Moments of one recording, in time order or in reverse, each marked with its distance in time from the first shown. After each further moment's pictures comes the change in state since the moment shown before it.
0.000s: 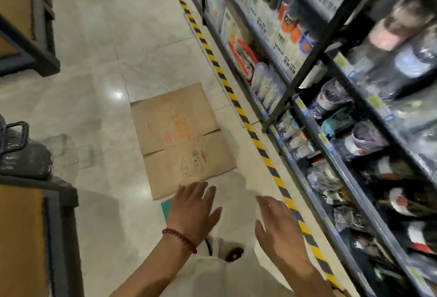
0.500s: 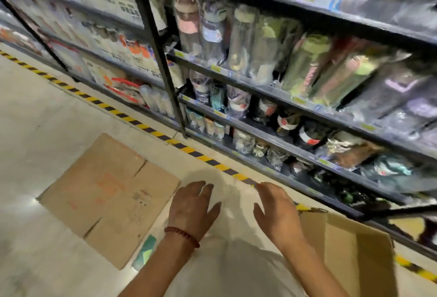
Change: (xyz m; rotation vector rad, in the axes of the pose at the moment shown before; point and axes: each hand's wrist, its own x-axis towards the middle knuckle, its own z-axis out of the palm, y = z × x) left_hand -0.003 0.167 -0.006 -0.006 -0.085 0.525; right_hand -0.157 0.080 -0.048 0.107 0.279 0.586
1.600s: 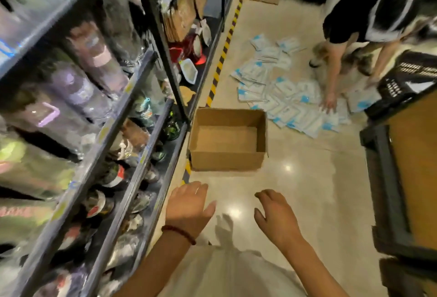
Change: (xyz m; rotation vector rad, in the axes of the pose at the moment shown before) left_hand 0.140 0.205 0.014 0.345 -0.285 1.783; right_hand -0.084 -0.069 0.032 0.272 0.562 1.785
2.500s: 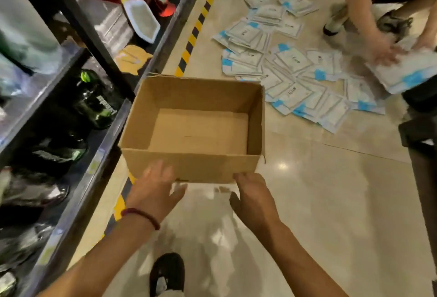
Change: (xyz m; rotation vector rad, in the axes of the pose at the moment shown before) left_hand 0.279 -0.023 0.382 -0.024 -0.042 -0.070; right_hand 0.305 0.224 0.248 -0.043 -0.005 -0.047
